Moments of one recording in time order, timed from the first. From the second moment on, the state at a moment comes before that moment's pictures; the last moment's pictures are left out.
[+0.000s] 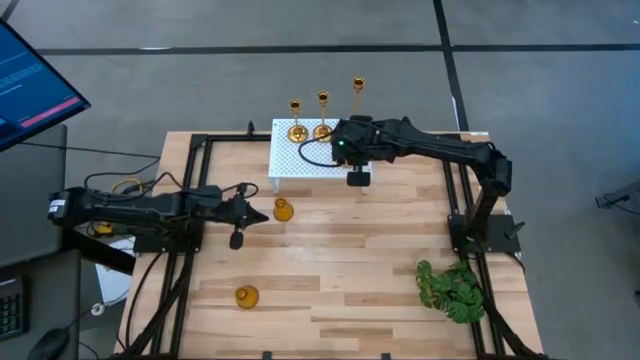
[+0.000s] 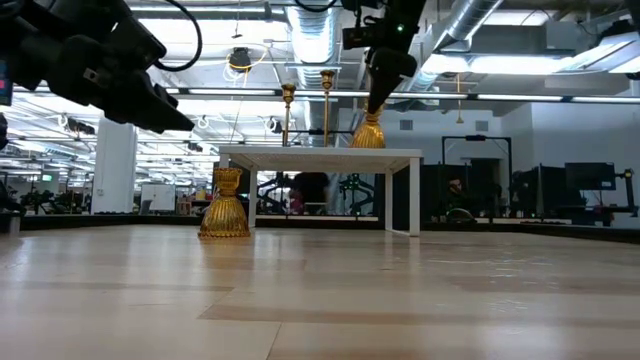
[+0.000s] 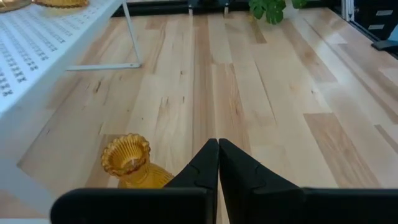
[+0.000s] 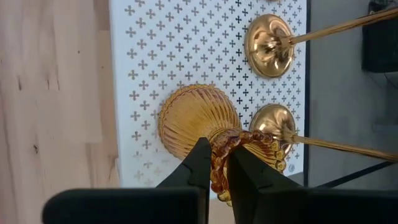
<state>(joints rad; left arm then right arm) 0.06 0.49 0.22 0.06 0.04 0.12 -0.27 1.80 1.76 -1.09 0.37 -0.39</state>
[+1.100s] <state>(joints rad) 0.06 0.49 0.22 0.08 0.05 0.12 -0.27 1.81 1.87 -1.13 0.36 -0.39</state>
